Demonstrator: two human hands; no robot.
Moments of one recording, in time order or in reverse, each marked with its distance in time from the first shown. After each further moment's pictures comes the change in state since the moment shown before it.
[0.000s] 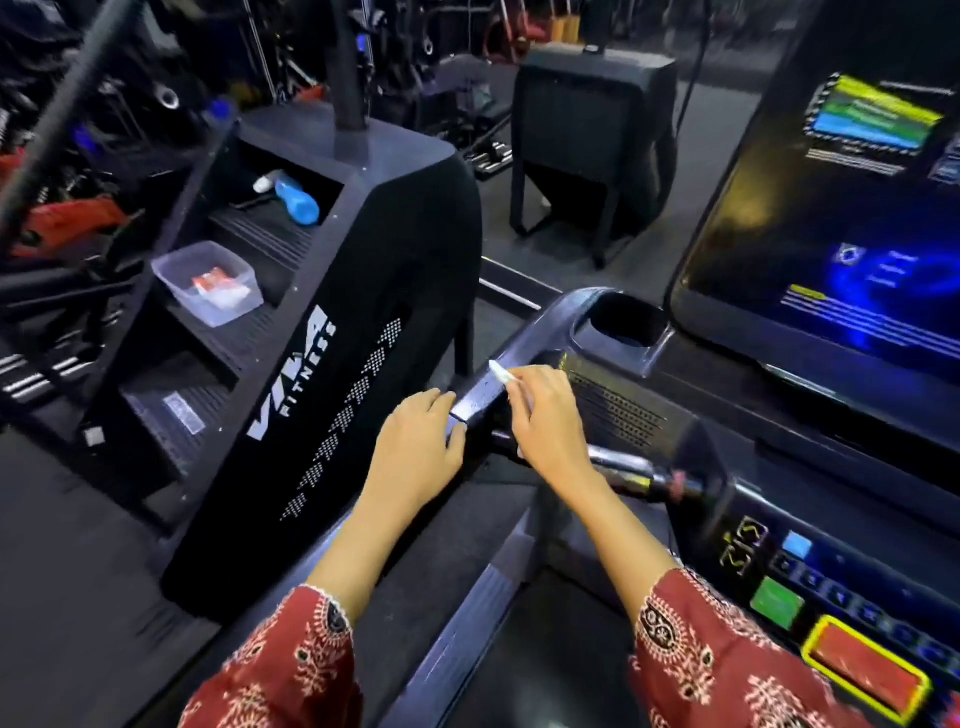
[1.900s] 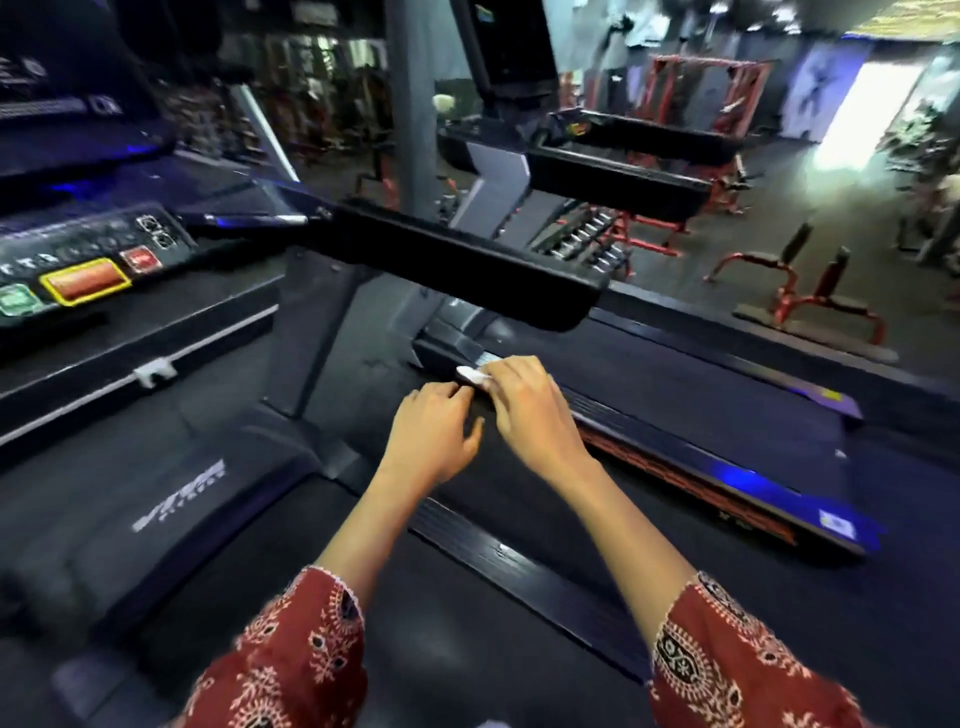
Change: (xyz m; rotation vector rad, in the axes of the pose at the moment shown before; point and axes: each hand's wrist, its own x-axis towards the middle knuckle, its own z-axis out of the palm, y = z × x) left_hand -0.482 0.180 0.094 -0.435 -0.271 1.671; right_hand -0.639 -0.209 -0.092 -1.039 0.831 0.855
